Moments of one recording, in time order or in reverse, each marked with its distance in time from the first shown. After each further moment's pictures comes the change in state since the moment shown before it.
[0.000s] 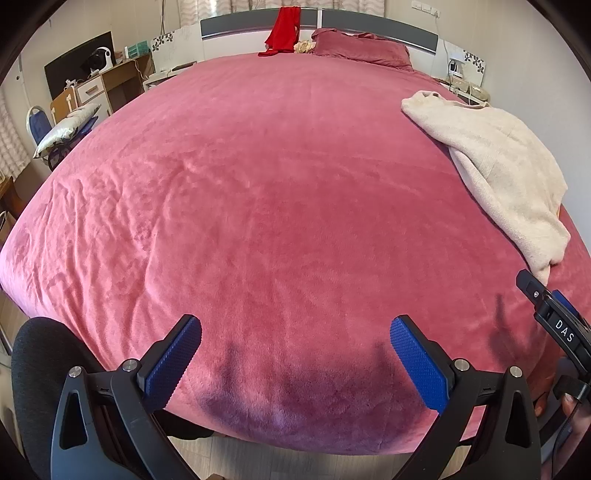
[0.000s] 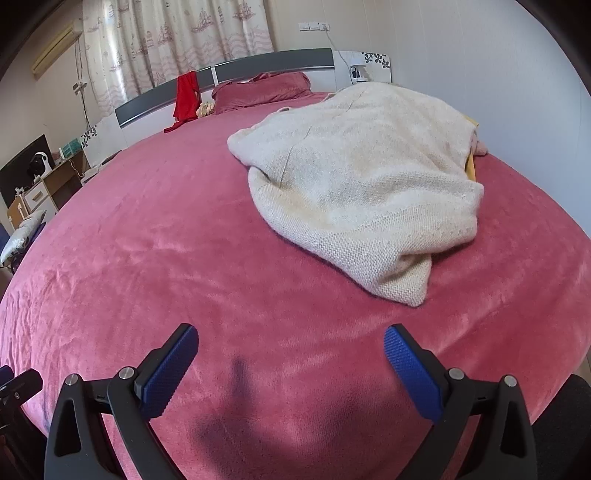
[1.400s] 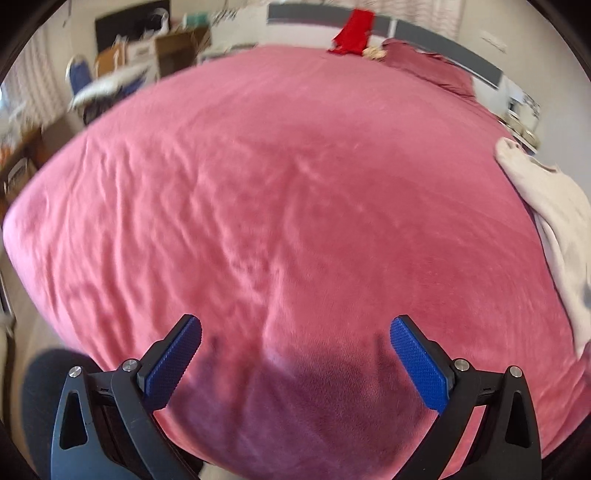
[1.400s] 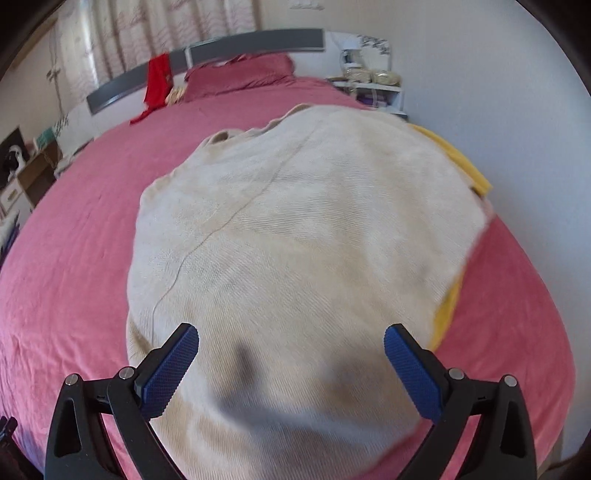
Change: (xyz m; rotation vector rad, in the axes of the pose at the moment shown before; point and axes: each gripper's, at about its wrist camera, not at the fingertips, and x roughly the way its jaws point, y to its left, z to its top) left arm 0.051 0.139 0.031 -0.206 0.014 0.055; right arm 0.090 -0.095 0.195 -0.089 0.132 -0.080
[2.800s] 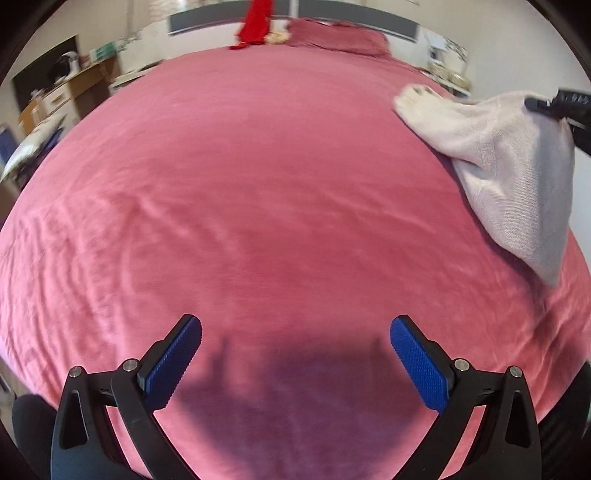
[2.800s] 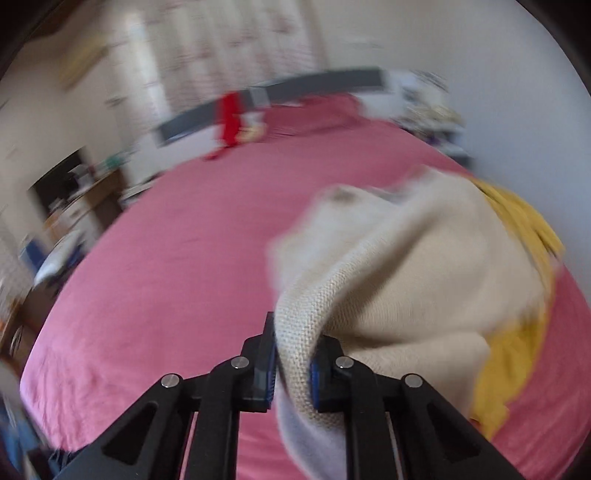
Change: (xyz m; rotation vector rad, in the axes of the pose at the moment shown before) left arm -0.012 -0.117 0.009 0.261 0.025 -0.135; right arm -0.079 0.162 0.017 -0.067 -0.196 0.323
